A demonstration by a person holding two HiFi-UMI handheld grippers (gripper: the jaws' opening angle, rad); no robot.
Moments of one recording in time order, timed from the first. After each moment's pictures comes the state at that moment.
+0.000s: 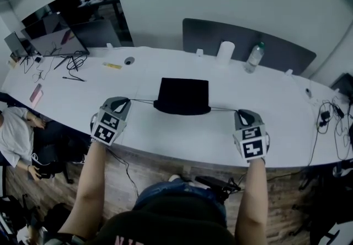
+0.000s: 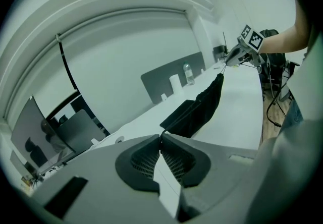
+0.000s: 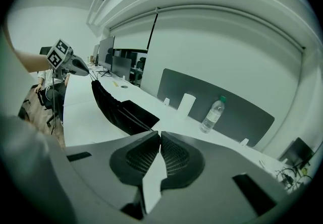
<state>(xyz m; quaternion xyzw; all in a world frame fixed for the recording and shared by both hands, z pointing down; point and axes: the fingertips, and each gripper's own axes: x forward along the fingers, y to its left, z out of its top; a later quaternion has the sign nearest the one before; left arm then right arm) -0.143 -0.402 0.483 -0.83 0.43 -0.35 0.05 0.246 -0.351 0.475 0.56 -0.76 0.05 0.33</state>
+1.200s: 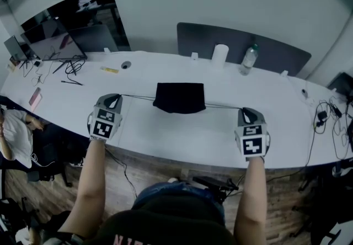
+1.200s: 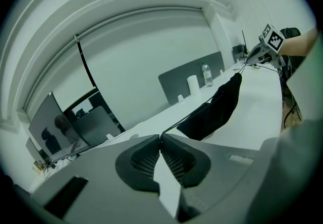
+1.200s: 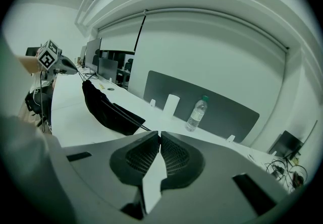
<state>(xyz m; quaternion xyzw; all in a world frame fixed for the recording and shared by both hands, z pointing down) -0.160 -0.424 0.463 -0.79 0.52 -0.33 0.03 0.287 -0.355 0.457 0.61 -0.73 0.05 0.31</state>
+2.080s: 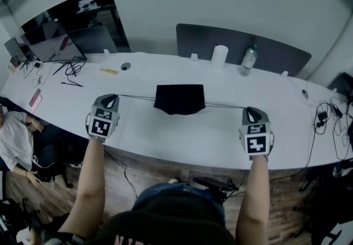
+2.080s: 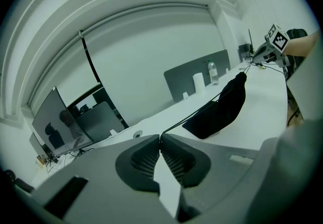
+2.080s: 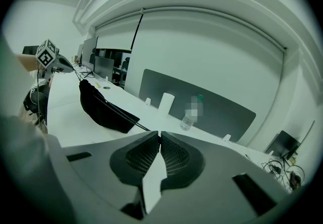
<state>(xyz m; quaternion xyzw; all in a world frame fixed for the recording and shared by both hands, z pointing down) -0.175 -0.434 0.466 -0.77 0.54 -0.33 0.01 0.309 -0.362 0.455 0.62 -0.72 0.05 0.31</state>
